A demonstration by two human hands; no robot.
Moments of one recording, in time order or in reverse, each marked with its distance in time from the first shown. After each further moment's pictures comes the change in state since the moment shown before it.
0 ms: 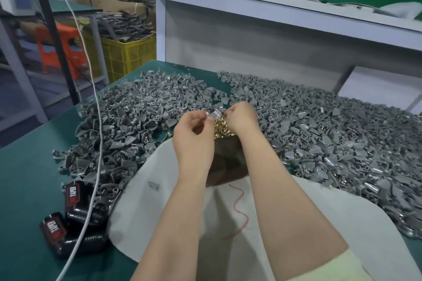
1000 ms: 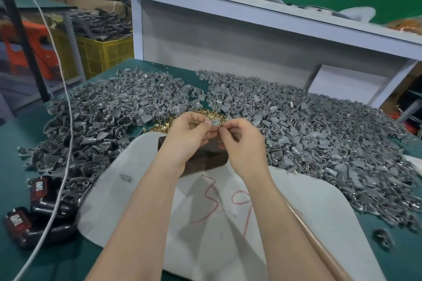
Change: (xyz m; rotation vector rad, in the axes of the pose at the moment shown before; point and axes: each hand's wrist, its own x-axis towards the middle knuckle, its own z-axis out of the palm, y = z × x) left_hand -0.017 0.017 0.009 -0.050 -0.485 -0.293; right_hand -0.107 0.055 -0.040 0.450 0.174 -0.255
